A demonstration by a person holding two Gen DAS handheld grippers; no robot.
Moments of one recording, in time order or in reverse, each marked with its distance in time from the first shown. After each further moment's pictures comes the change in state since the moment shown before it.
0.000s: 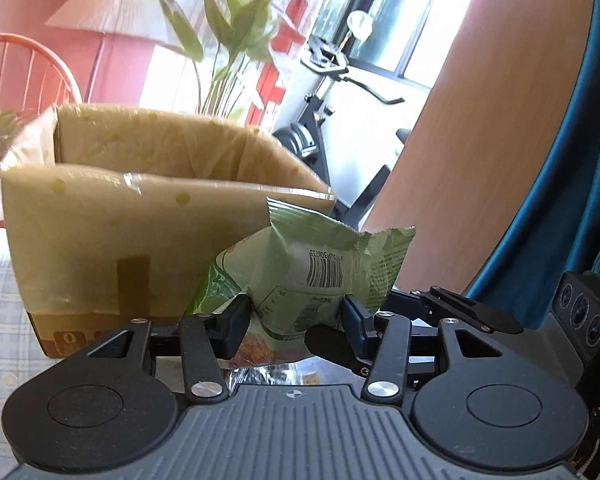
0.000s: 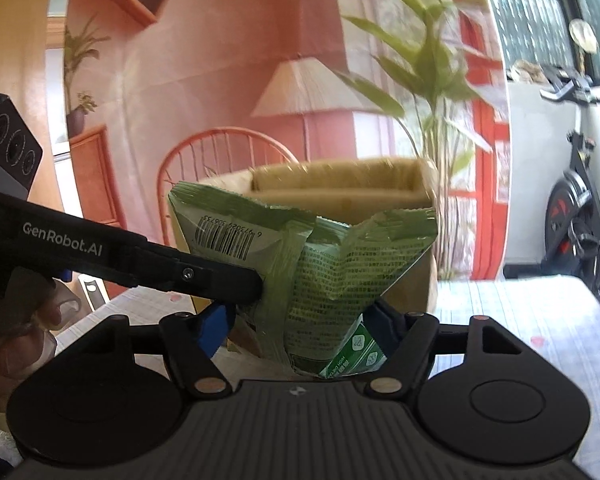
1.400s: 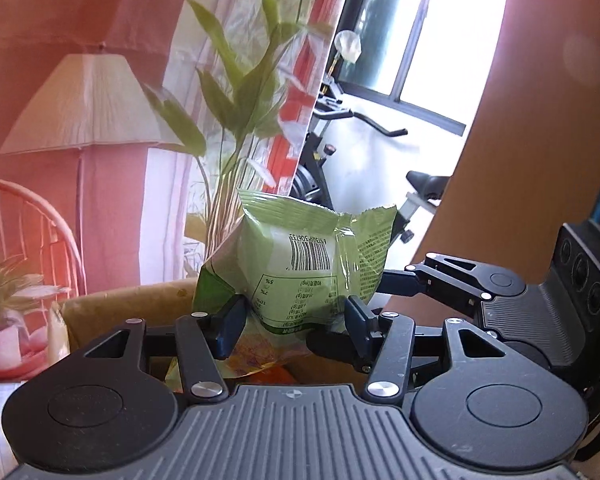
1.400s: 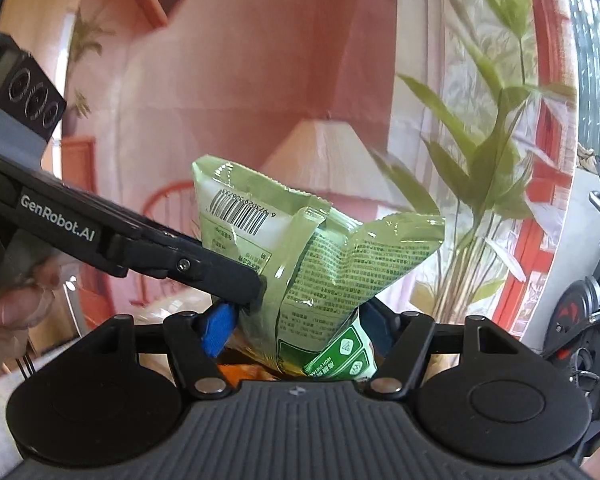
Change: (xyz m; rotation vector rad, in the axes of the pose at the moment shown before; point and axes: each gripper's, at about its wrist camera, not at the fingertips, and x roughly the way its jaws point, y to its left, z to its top) left arm 0.048 0.047 0.179 0.125 -0.020 -0.014; right arm 0.130 -0.027 0.172 -0.216 0.043 0.003
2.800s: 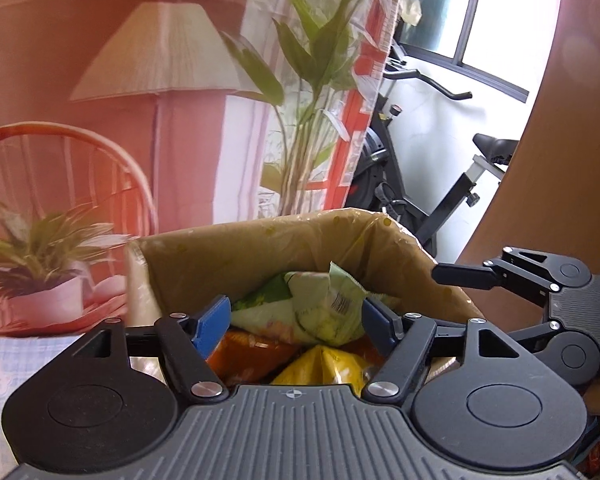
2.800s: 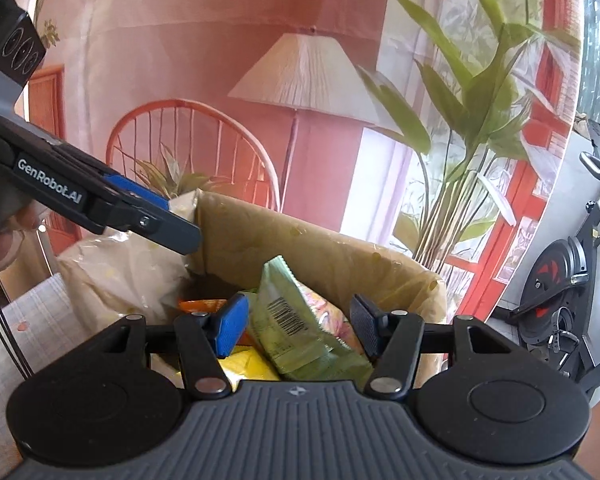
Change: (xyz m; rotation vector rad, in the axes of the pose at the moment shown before) left arm -0.018 0.034 -0.022 -0.046 0.129 0.190; right arm 0.012 0.006 -0.027 -0.011 0.149 -0.062
